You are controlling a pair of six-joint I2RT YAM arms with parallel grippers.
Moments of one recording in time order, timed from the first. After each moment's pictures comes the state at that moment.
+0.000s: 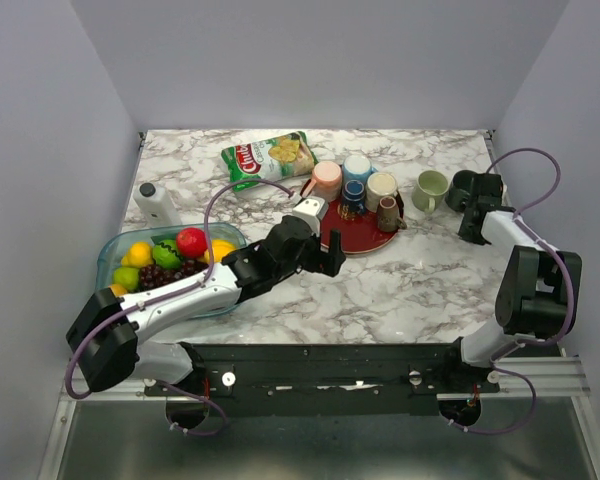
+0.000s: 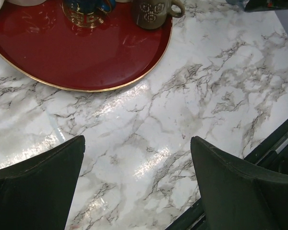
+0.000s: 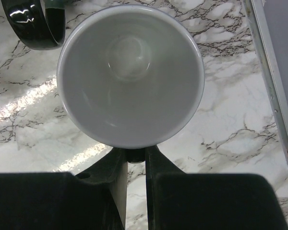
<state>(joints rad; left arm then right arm) -0.94 1.30 0.89 -0.06 -0.16 -0.48 -0.16 1.60 0.98 -0.38 0.33 0.17</state>
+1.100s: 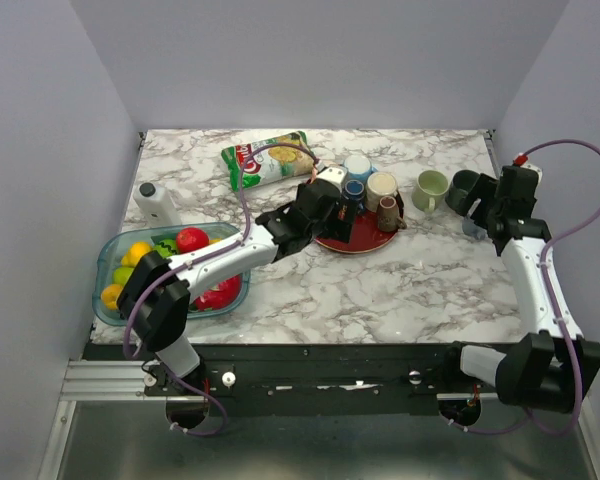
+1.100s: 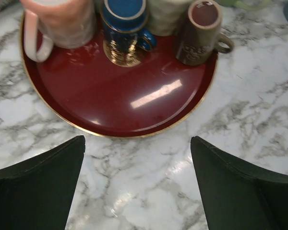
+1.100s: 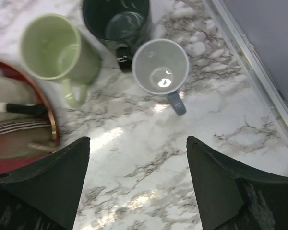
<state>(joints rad) -0.86 1.62 1.25 -0.22 -0.24 -0.37 -0.16 1.21 1.00 -0.48 0.21 0.28</state>
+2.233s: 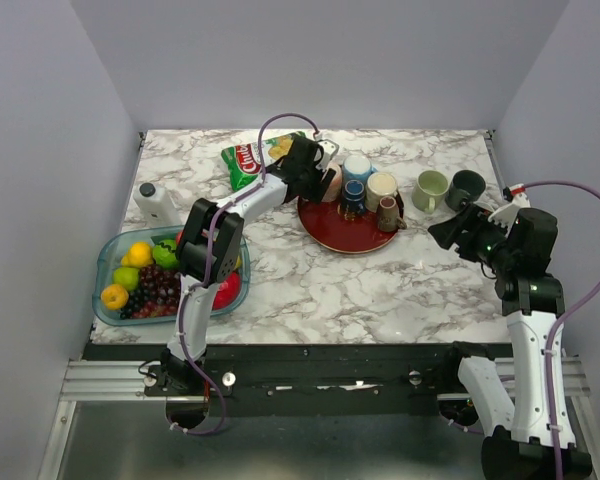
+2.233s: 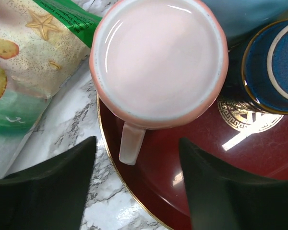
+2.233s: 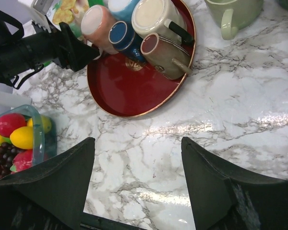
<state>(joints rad) -0.53 2.19 1.76 -0.29 0.02 0.08 -0.16 0.72 0.86 -0.61 -0.42 0.39</state>
